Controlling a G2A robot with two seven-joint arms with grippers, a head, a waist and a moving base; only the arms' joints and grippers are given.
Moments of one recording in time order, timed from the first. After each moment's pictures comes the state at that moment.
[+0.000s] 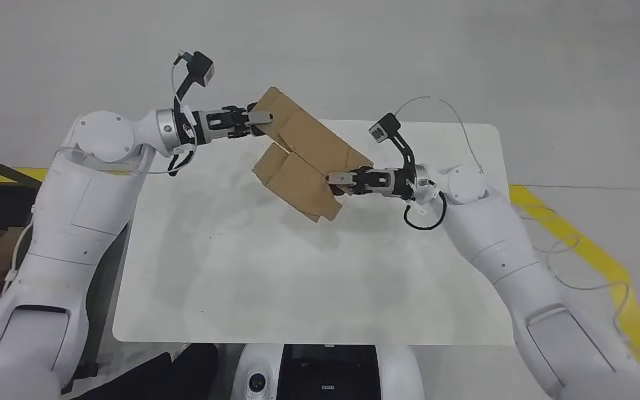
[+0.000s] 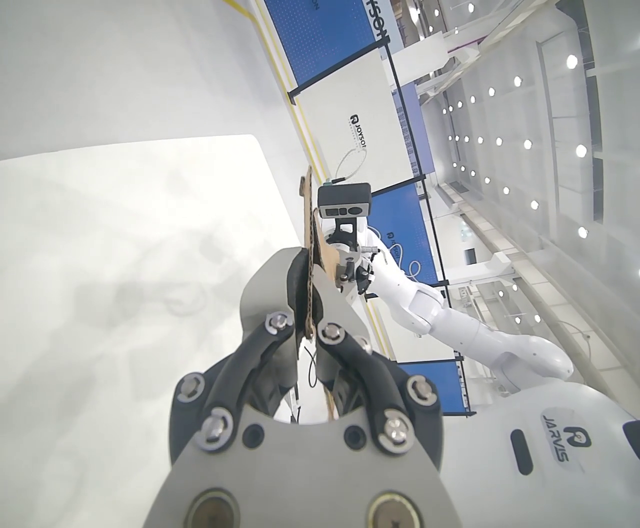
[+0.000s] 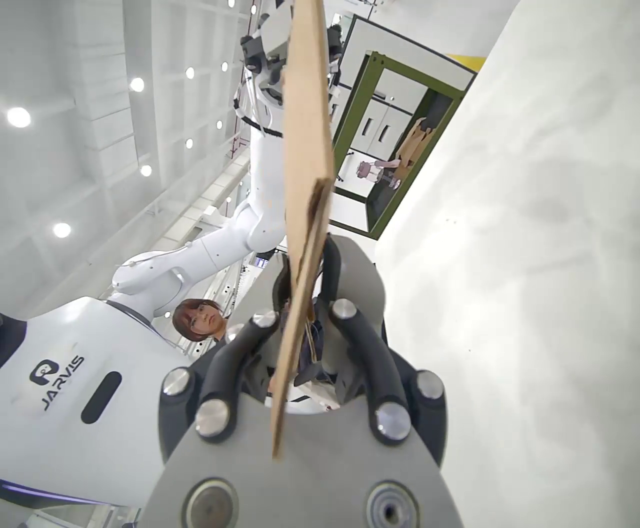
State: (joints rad) left arm 0.74 -0.87 -1.13 -1.34 -0.39 -0.26 -1.05; right arm -0.68 -1.29 0.83 -0.97 0.66 -0.59 1.23
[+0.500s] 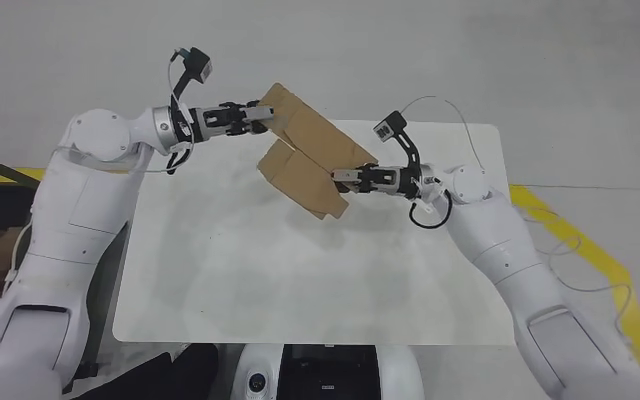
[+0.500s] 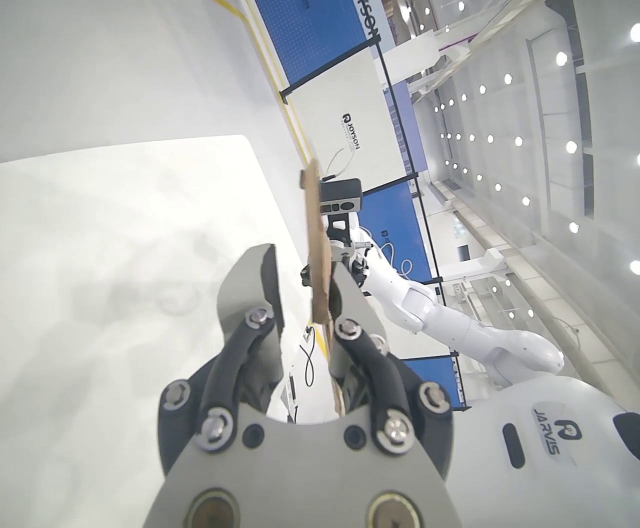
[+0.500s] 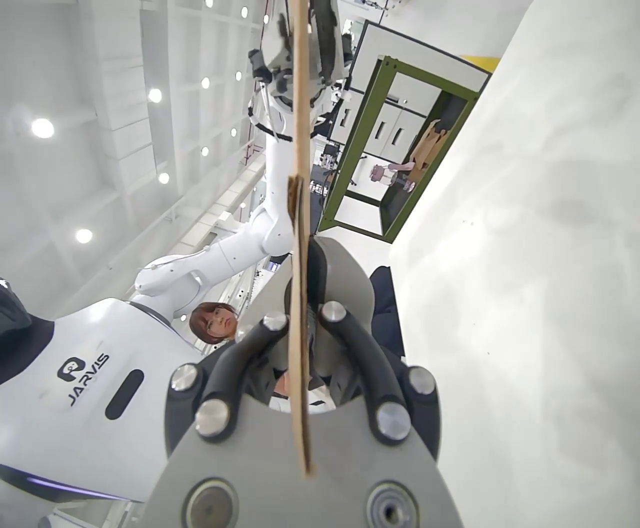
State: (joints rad) left arm 0.75 -0.88 -1.16 -1.34 -0.42 -0.29 -1.04; right arm -0.69 -1.28 0.85 -0.95 0.70 -0.57 1.25
